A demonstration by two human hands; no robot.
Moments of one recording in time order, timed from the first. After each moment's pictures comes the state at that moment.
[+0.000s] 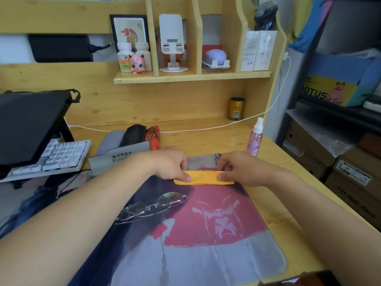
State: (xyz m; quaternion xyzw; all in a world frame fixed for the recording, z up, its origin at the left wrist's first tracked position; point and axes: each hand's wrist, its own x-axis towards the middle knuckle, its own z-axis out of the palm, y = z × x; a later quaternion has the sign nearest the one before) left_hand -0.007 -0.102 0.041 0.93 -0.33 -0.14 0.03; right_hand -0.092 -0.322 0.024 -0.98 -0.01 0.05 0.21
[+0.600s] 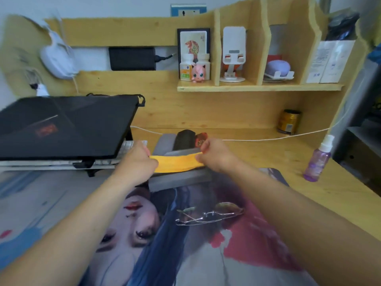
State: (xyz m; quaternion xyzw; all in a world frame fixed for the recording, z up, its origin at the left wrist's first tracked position) left_hand -0.010 0.070 0.038 0.93 0.04 0.08 0.35; right_hand 0.010 -0.147 0.033 -0.91 0.01 -0.05 0.41
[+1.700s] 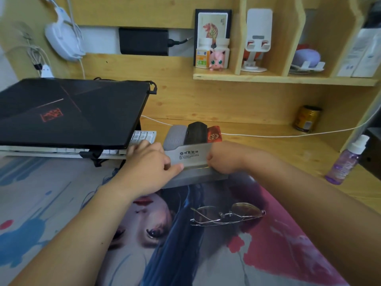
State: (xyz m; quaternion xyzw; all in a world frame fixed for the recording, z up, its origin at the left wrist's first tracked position) left_hand -0.012 0.084 0.014 0.98 -0.14 0.11 0.07; right_hand 0.010 -0.129 0.048 -0.99 -0.12 0.09 0.01
